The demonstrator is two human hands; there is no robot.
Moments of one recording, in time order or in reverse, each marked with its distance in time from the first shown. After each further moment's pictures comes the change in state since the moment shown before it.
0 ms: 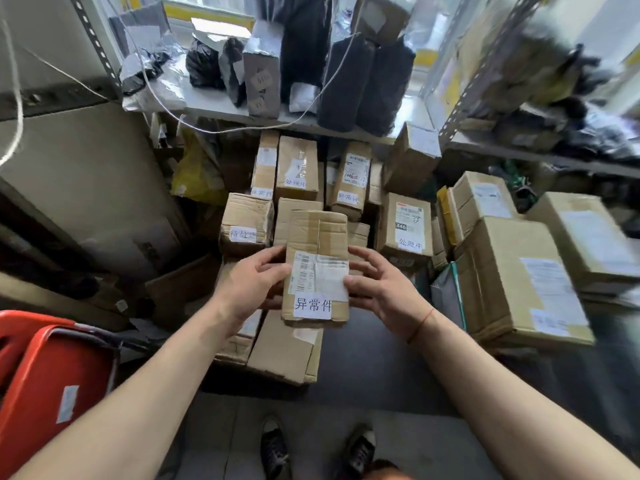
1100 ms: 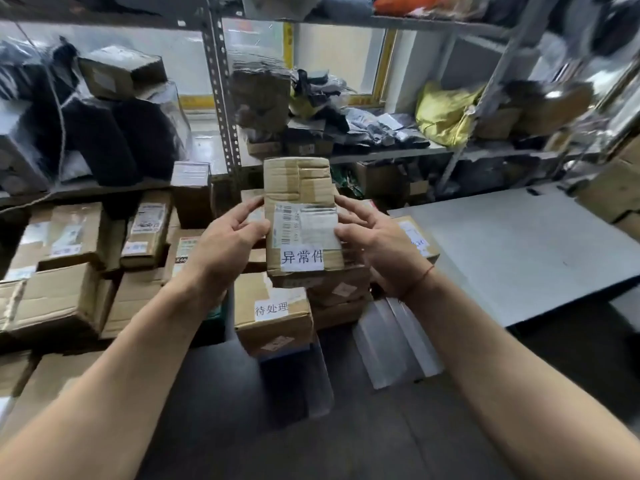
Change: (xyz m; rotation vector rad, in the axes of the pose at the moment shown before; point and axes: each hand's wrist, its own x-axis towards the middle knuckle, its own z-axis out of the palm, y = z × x) left_hand -0.025 0.165 0.420 0.139 -0.184 0.382; right_hand -0.227 -0.124 -0.357 -0.010 0.289 -0.360
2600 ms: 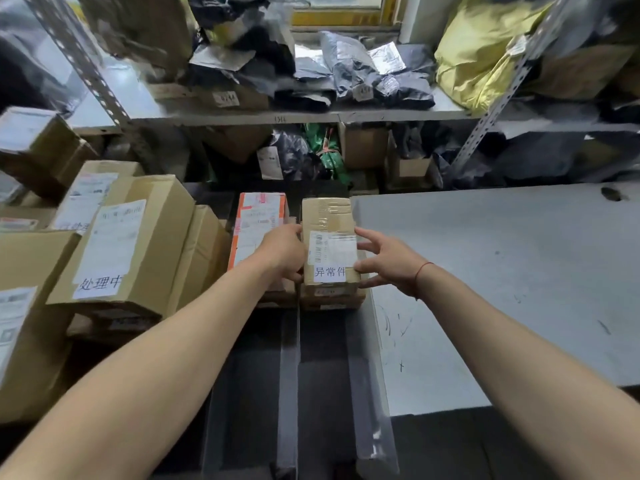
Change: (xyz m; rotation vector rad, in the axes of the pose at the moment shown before) left_hand 0.324 -0.105 0.398 0.411 -0.015 -0.534; right_hand 0.215 0.115 -0.441 -0.334 -0.262 0.492
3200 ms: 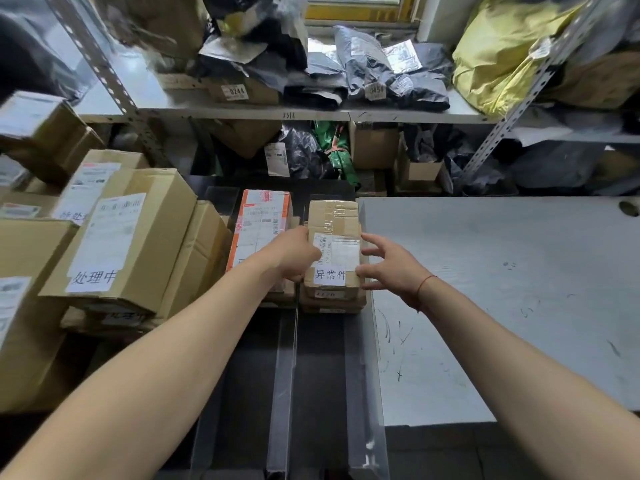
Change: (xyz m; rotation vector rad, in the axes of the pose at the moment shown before) left_hand 0.003 0.006 0.003 0.052 -0.099 0.014; right_hand 0.013 0.011 -0.001 -0.087 0.105 -0.007
